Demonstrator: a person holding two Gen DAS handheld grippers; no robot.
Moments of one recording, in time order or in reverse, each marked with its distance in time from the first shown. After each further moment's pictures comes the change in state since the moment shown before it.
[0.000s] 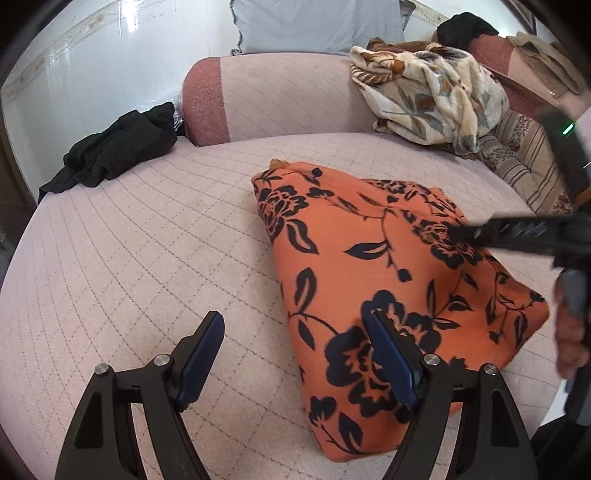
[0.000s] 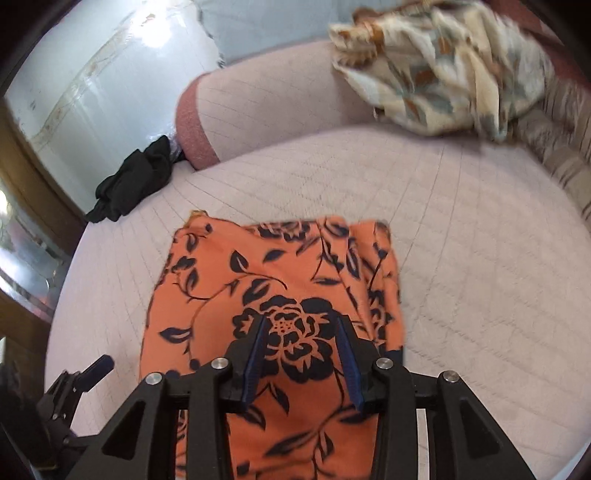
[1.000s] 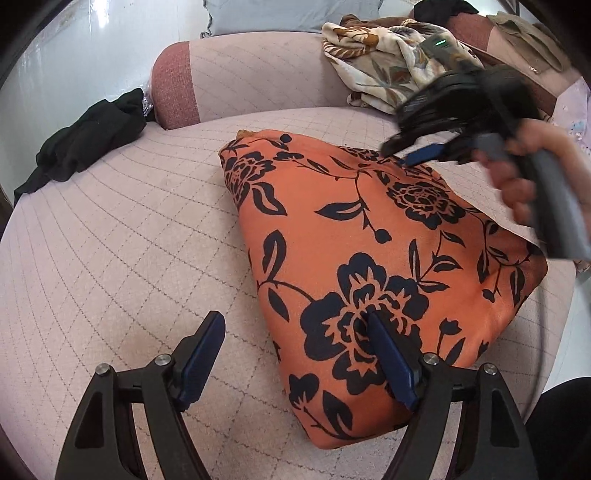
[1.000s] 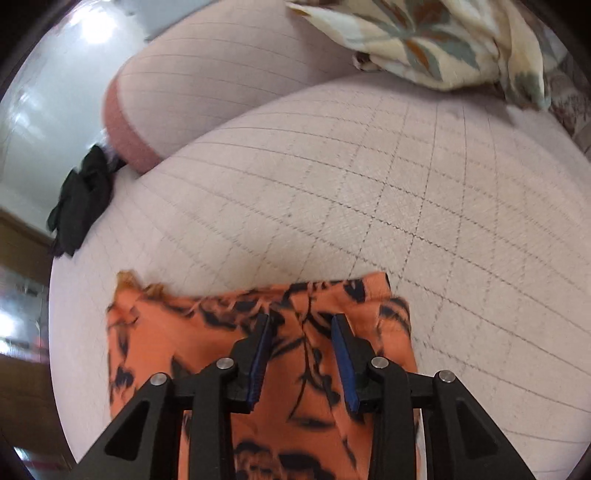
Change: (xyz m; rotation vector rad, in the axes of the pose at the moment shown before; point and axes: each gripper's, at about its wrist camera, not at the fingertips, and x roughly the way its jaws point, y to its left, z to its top) left arm 0.010 -0.009 -0.013 0.065 0.063 -0.085; right arm 0.080 -0.013 0.083 0.097 0.169 -0.032
